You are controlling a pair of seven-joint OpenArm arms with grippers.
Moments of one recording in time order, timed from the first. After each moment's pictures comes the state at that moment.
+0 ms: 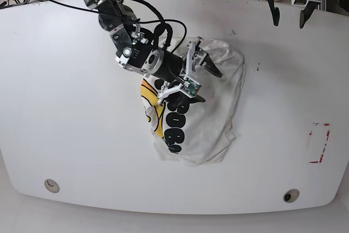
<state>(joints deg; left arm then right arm) 57.1 -4.4 -19.1 114.8 -2.7 -9.7 -11.0 4.1 9.2 -29.6 102.1 13.5 29.6 -37.2</state>
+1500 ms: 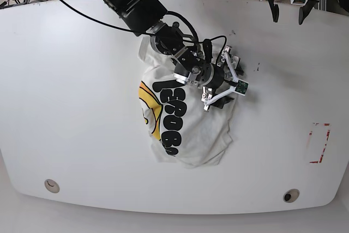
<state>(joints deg) 57.1 -4.4 -19.1 113.1 -2.7 -9.7 -8.6 16.1 -7.0 -37.9 68.6 -13.4 29.0 -29.0</state>
